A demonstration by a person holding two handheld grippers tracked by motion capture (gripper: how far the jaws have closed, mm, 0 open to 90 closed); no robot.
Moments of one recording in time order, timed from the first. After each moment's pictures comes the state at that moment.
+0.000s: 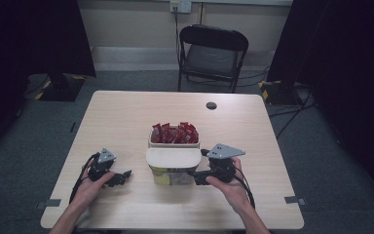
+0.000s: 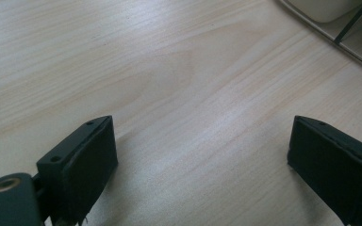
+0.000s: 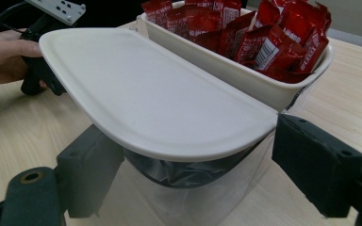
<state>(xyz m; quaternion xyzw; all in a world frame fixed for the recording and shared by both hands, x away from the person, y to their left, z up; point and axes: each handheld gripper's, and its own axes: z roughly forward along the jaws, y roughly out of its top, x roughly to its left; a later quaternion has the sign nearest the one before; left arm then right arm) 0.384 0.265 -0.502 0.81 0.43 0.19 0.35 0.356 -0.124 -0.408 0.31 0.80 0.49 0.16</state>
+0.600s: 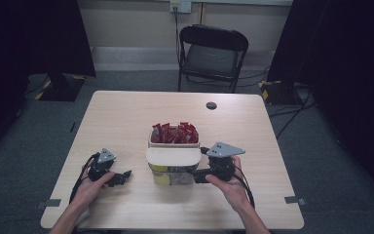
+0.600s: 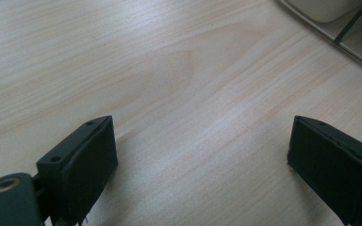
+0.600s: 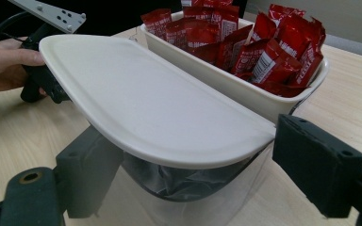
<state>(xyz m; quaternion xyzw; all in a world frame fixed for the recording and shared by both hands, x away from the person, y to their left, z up) 0.384 0.265 -0.502 0.81 0.43 0.19 0.35 0.358 -0.123 -0.404 0.30 0.79 0.50 0.16</state>
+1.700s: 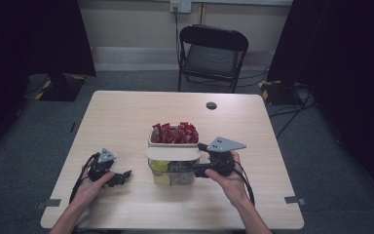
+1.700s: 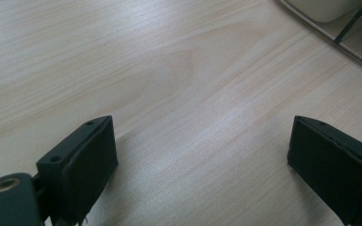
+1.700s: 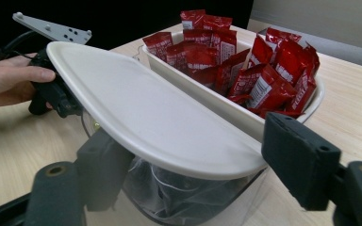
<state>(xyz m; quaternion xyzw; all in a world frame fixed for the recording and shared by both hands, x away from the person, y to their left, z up) 0.384 0.265 -0.503 0.81 0.43 0.19 0.35 0.367 -0.122 -0.393 0.30 0.79 0.52 0.15</state>
